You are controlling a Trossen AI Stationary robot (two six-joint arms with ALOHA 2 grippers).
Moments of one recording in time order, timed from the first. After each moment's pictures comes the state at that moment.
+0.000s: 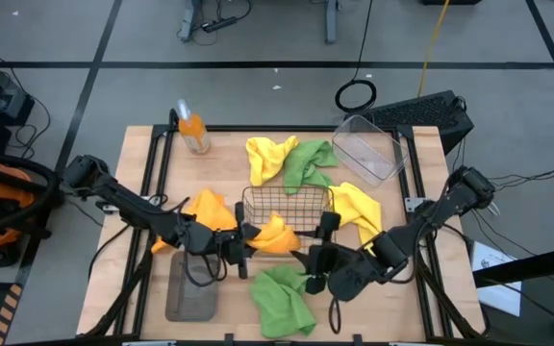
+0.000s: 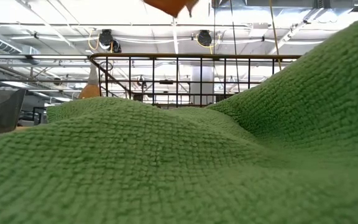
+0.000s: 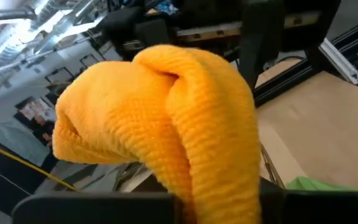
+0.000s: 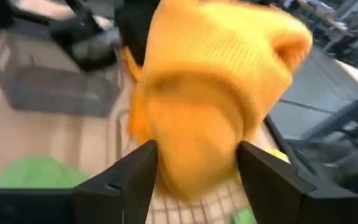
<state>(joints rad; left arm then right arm) -0.47 1.44 0.87 0.50 -0.53 0.58 0.60 1.64 1.44 -0.52 0.90 0.19</state>
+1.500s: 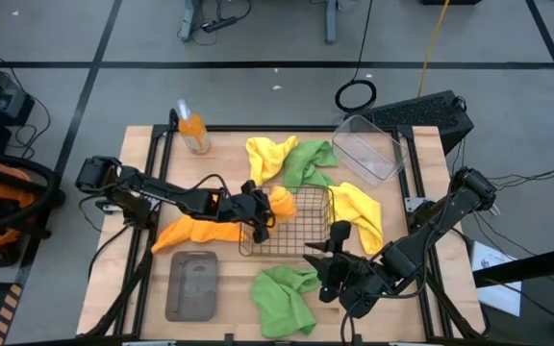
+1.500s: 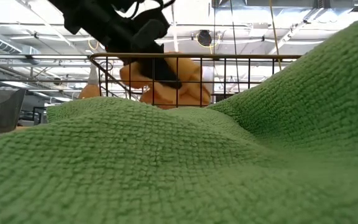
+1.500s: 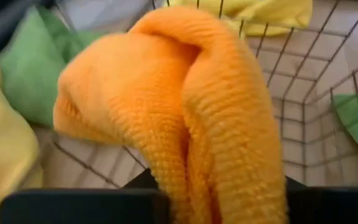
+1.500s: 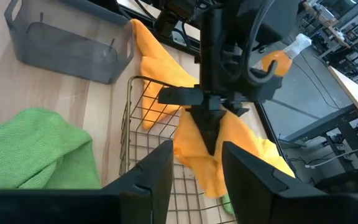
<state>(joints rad) -0.11 1.58 0.87 0.08 -0.28 -0.23 0.68 1.64 1.44 -0.67 0.94 0.23</state>
